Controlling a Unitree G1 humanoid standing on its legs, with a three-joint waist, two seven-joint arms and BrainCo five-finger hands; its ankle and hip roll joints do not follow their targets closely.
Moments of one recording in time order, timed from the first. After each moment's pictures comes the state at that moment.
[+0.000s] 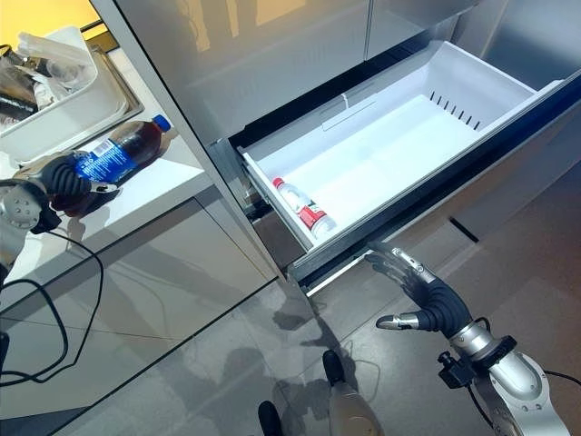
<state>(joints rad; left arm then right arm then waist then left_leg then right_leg) -0.74 1.01 -0.19 0.79 0.21 -0.11 -0.17 0.35 -0.64 -0.16 -0.41 0.54 -0.13 0.47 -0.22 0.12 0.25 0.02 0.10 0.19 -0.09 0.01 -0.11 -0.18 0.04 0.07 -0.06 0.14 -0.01</state>
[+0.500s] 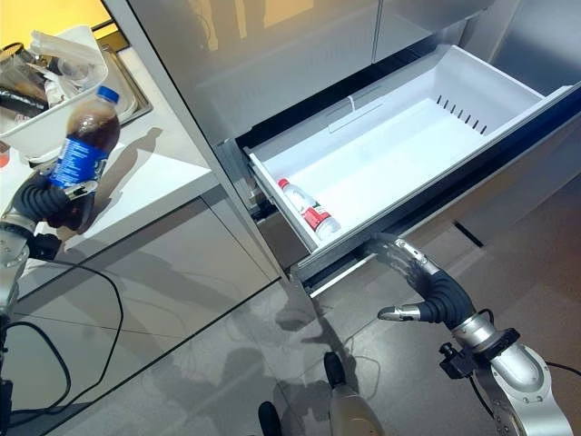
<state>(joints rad) -0.48 0.93 0.07 0.66 -0.16 -0.14 -0.11 0.31 -0.64 -0.17 -0.41 0.52 -0.13 0.46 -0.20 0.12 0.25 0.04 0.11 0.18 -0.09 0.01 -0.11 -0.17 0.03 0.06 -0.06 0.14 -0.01</state>
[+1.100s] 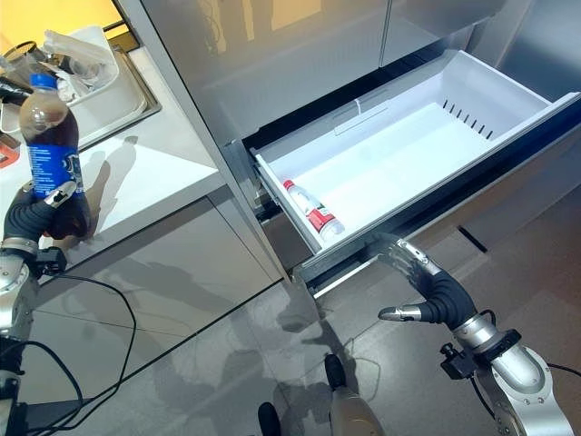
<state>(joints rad) -0.34 0.79 0.19 0.52 -0.47 -0.19 -0.07 0.30 -0.65 -0.17 -0.38 0.50 -0.15 0.45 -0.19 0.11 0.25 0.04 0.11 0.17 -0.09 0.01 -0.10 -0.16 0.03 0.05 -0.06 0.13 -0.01</state>
